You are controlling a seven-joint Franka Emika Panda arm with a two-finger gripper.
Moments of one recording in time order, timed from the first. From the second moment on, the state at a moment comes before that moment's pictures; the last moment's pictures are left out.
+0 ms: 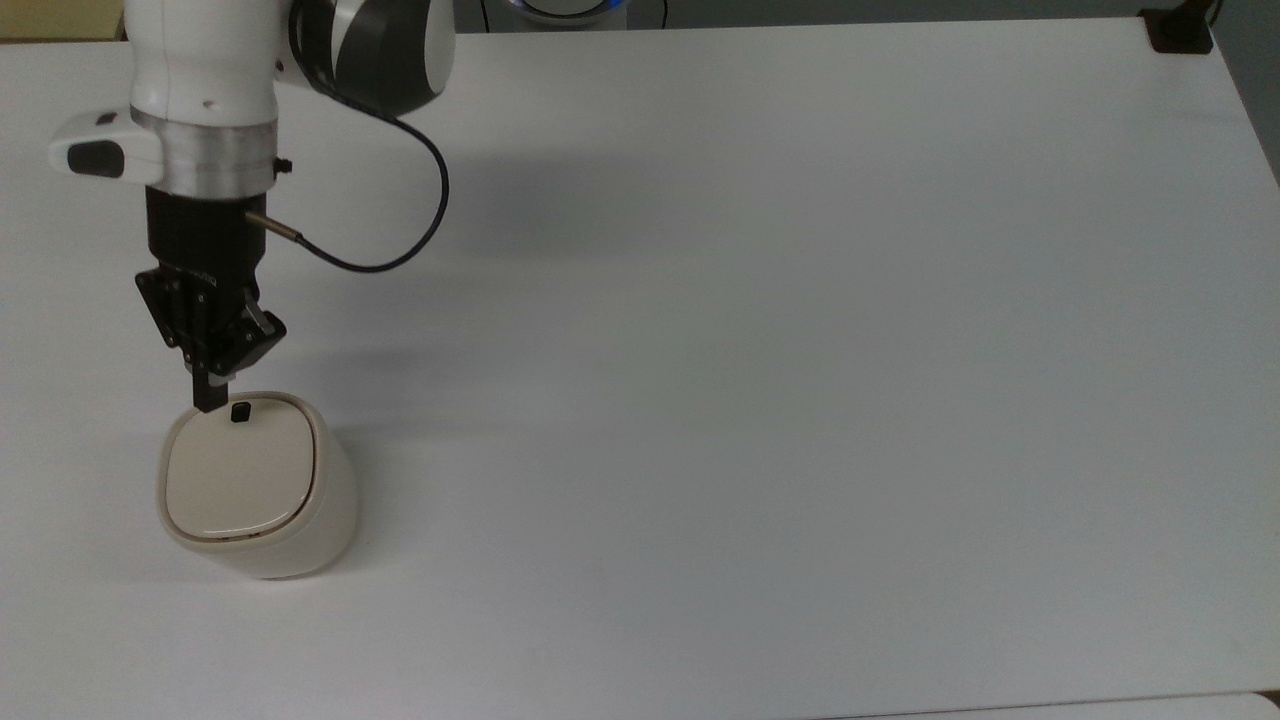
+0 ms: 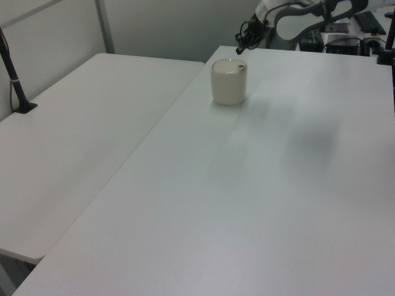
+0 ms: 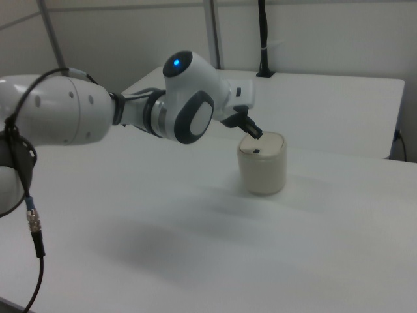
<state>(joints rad) -0.26 0.44 0.01 -1.61 -0.09 2.74 0.38</state>
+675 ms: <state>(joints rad) -0.26 0.49 0.01 -1.60 -0.10 2.80 0.39</state>
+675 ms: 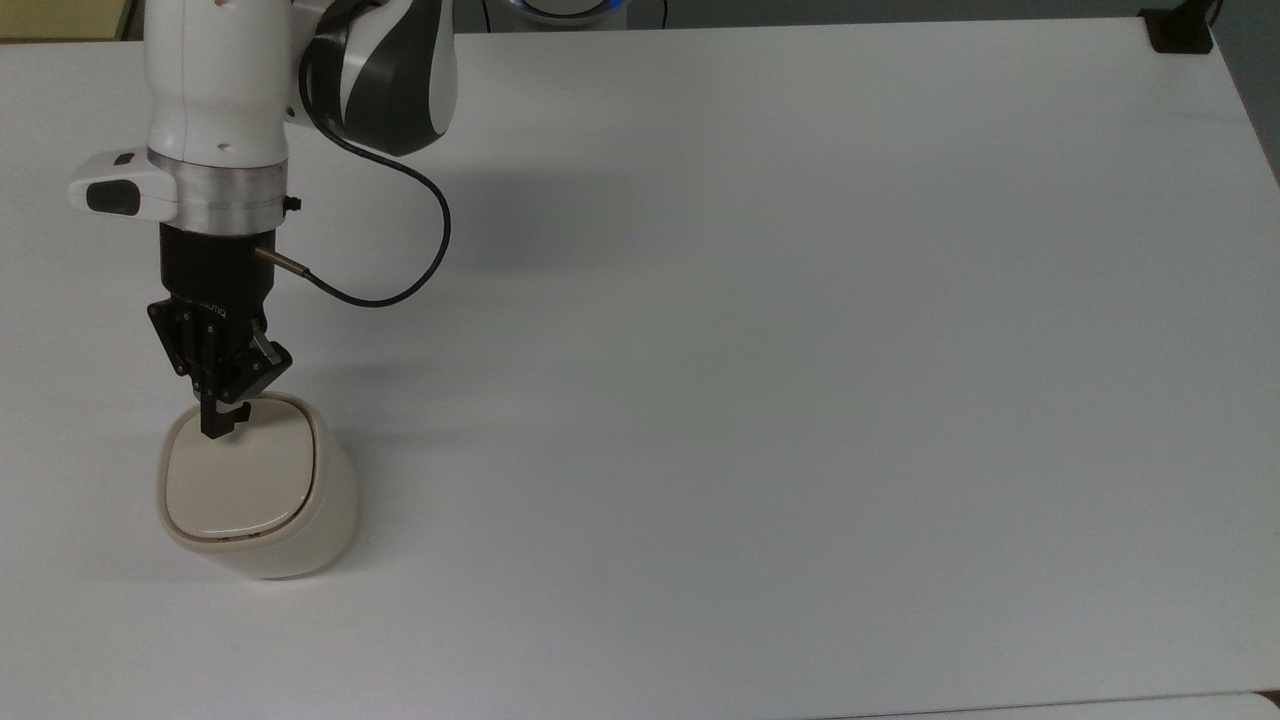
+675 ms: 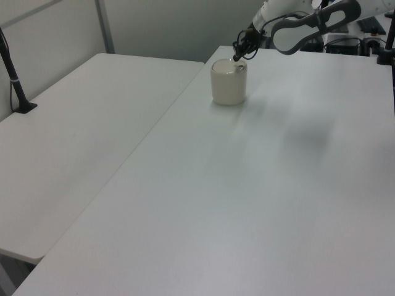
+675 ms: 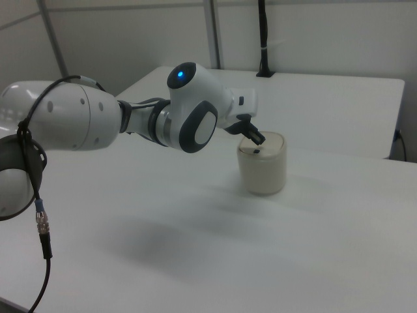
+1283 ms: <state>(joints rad) -0.26 0.47 0.01 -1.66 -0.11 2.80 0.37</state>
